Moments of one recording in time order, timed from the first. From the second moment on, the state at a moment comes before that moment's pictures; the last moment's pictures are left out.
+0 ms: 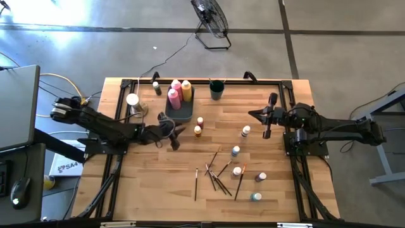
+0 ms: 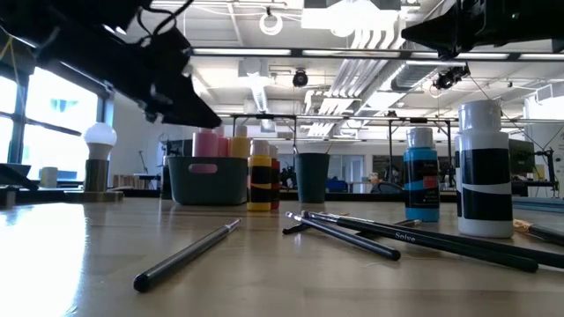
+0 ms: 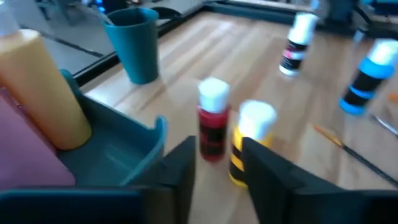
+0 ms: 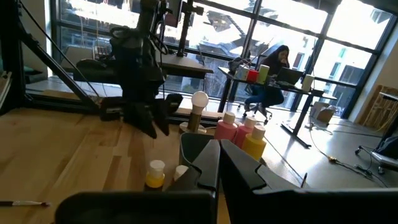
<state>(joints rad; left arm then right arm) -0.13 1.25 0.43 0.44 -0.62 -0.27 -0.16 0.52 0.34 0.21 0.05 -0.21</state>
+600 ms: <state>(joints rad) 0.01 1.44 0.48 0.55 -0.34 -0.22 -0.16 0.53 0.34 0.20 0.05 -0.21</state>
